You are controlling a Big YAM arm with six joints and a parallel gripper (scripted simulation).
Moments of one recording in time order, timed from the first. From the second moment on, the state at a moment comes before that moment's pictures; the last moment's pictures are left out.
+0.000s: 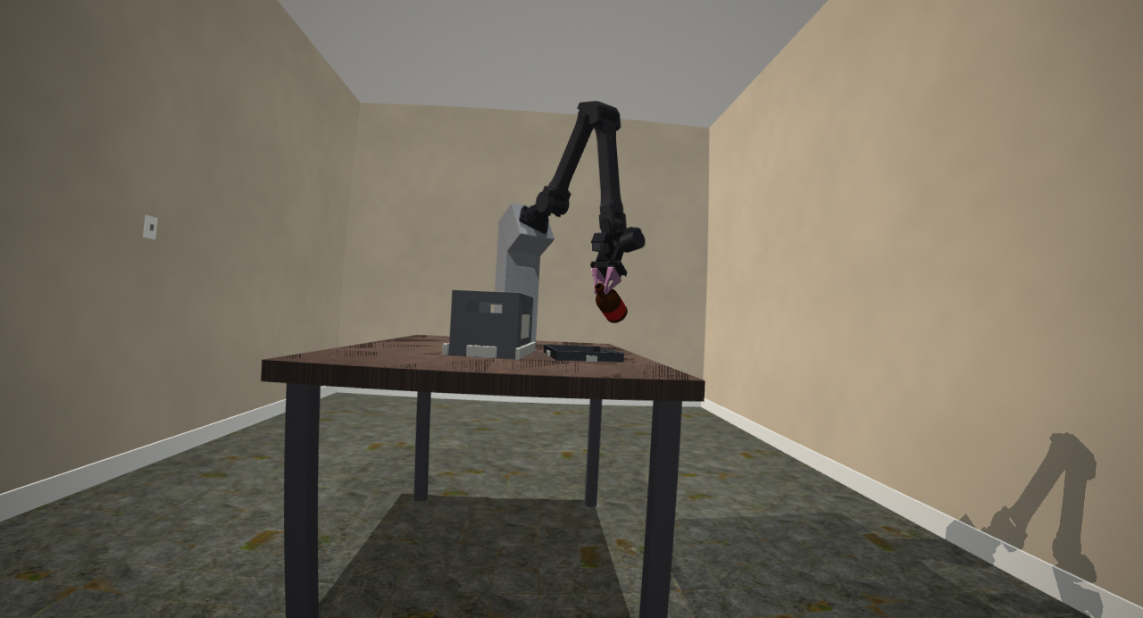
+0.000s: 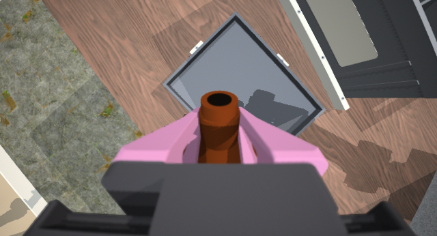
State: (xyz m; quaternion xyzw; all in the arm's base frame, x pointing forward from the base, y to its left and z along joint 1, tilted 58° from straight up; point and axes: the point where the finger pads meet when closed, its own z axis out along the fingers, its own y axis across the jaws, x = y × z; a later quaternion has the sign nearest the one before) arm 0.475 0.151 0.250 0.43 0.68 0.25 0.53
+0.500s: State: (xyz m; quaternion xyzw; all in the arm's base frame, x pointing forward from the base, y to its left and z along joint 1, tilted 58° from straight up) arm 0.475 0.152 0.247 0.44 0.66 0.24 0.55
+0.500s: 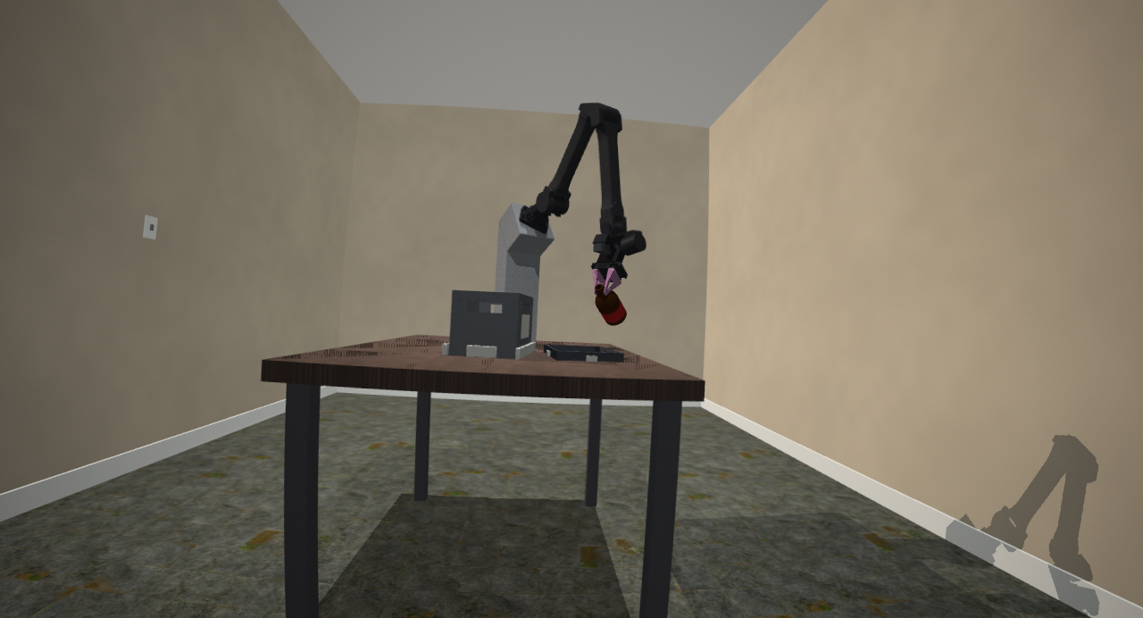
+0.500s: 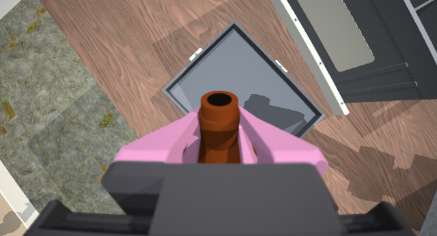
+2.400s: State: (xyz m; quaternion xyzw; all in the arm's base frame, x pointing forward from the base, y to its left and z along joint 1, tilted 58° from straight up) arm 0.474 0.151 0.249 0.46 0.63 0.22 0.58
